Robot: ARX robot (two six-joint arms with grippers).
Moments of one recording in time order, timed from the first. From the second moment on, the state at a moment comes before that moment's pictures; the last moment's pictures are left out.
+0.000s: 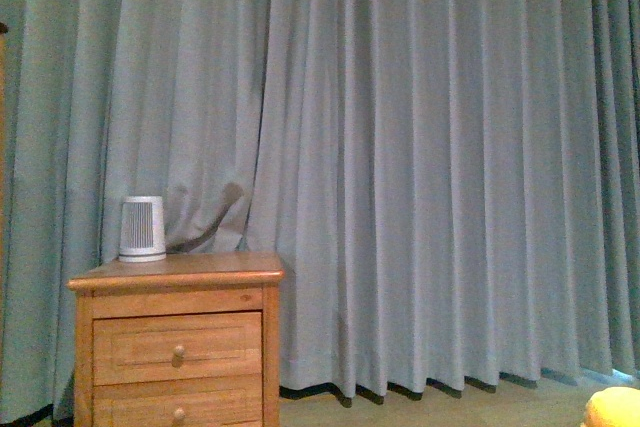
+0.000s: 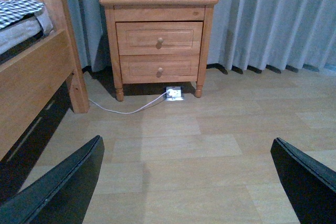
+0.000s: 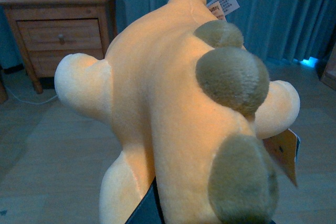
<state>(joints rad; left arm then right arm) 0.00 0.00 0.01 -0.01 0.00 0.00 0.00 0.01 0.01 0.00 0.00 0.01</state>
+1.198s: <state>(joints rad) 0.00 0.00 0.01 -0.01 0.00 0.00 0.00 0.01 0.01 0.00 0.00 0.01</state>
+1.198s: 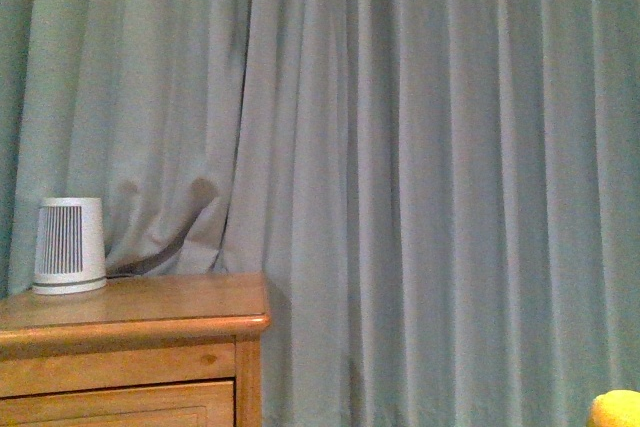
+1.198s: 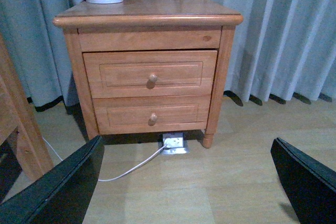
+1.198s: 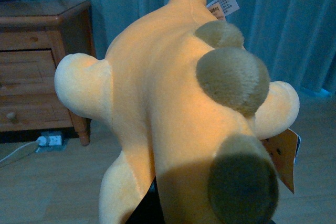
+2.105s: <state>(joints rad) 0.00 0.00 0.01 -0.01 0.00 0.00 0.00 0.01 0.01 0.00 0.00 0.01</state>
